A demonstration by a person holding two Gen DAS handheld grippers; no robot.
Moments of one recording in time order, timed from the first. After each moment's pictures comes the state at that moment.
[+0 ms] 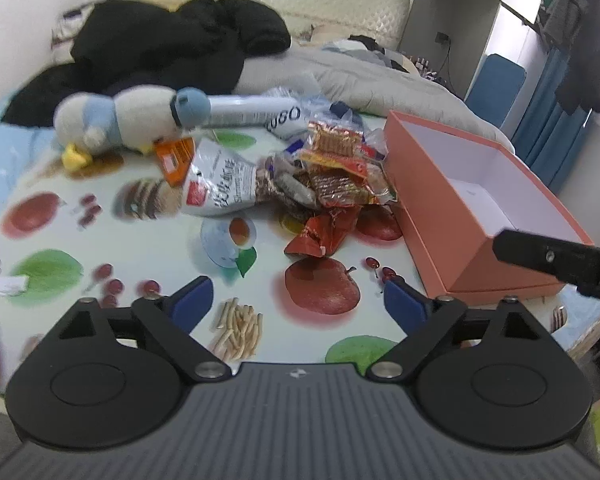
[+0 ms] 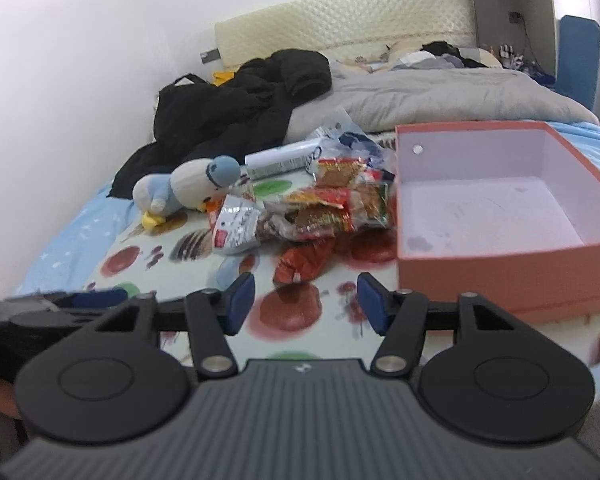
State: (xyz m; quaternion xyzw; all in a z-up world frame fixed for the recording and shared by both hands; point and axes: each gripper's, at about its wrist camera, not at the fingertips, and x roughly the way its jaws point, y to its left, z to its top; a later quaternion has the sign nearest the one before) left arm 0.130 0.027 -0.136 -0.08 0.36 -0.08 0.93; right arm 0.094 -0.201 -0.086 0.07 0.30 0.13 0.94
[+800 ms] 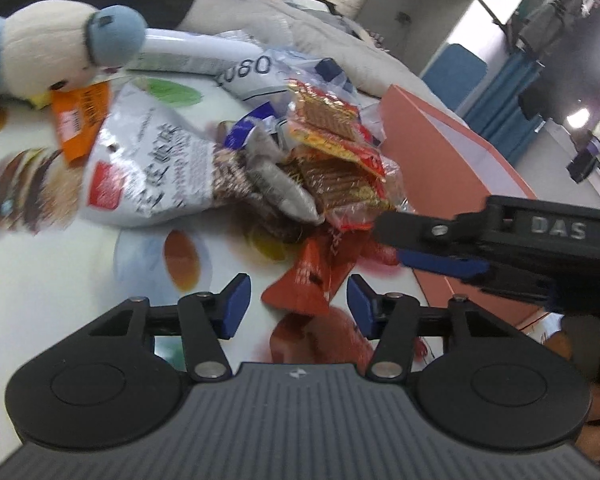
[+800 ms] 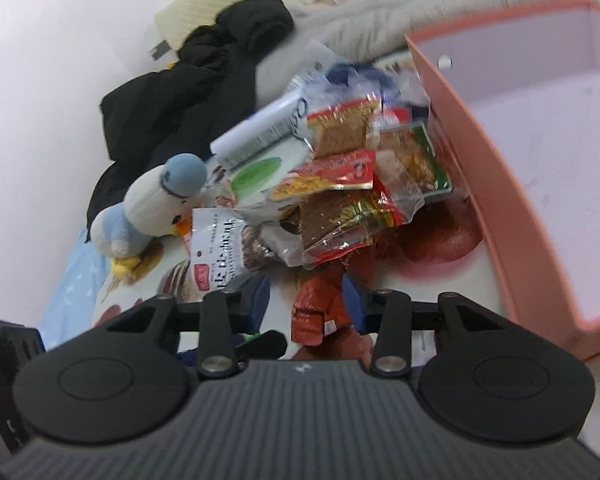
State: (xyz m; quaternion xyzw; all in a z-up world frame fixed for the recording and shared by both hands) left arm 0.286 0.042 -0.226 -0.15 0.39 -0.21 0.88; right arm 0.253 -0.167 -0.168 0.21 0.38 0.10 0.90
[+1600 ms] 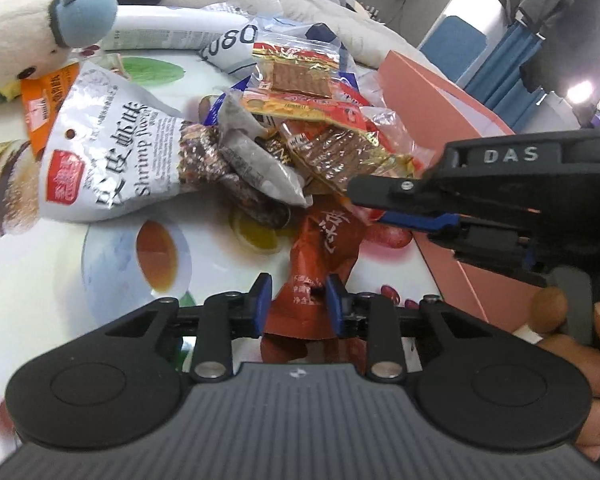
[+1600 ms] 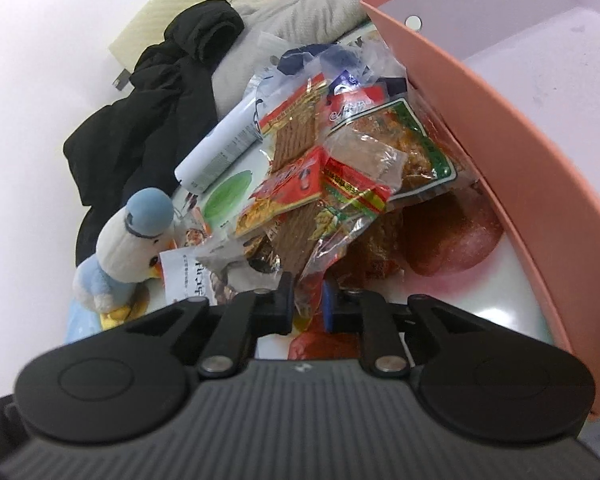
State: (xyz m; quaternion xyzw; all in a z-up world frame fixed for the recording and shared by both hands) left arm 0.303 0.019 -0.243 -0.13 0.43 -0.21 0.87; right arm 0.294 -0.175 -0.192 0.29 0.39 0.06 0.87
